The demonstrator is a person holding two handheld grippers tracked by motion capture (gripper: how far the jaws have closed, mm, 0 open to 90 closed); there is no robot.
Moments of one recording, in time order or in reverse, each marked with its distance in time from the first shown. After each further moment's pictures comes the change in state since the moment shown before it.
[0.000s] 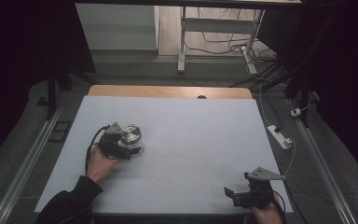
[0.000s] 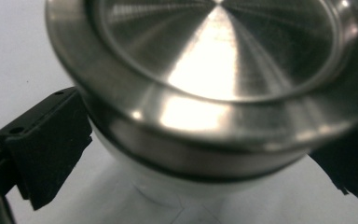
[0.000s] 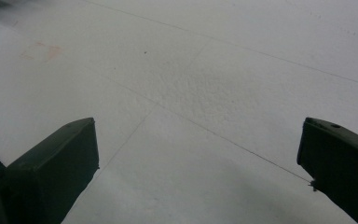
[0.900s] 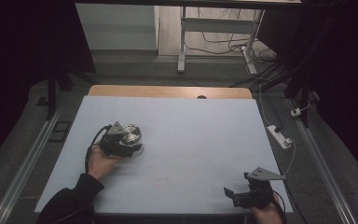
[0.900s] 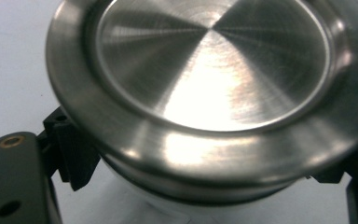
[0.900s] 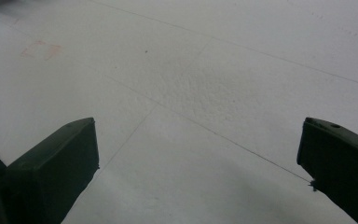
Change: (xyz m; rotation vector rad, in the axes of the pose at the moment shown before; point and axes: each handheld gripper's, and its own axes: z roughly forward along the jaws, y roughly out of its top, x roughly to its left) left arm -0.005 0.003 0.000 -0.011 0.053 0.036; right arm 0.001 0.000 0.000 0.001 0.001 -0.007
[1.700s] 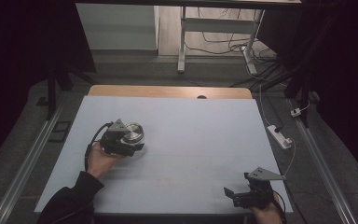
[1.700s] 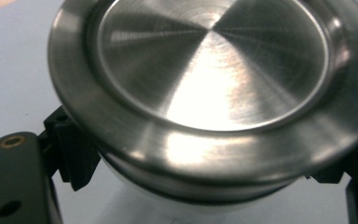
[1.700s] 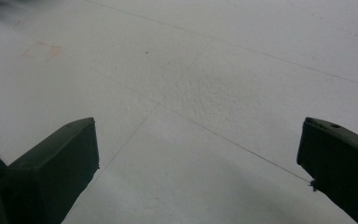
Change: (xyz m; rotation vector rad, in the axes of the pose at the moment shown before) left arm -0.007 0.017 -0.010 0.001 -0.059 0.023; right arm 0.000 0.000 -0.001 -0.003 0.003 0.002
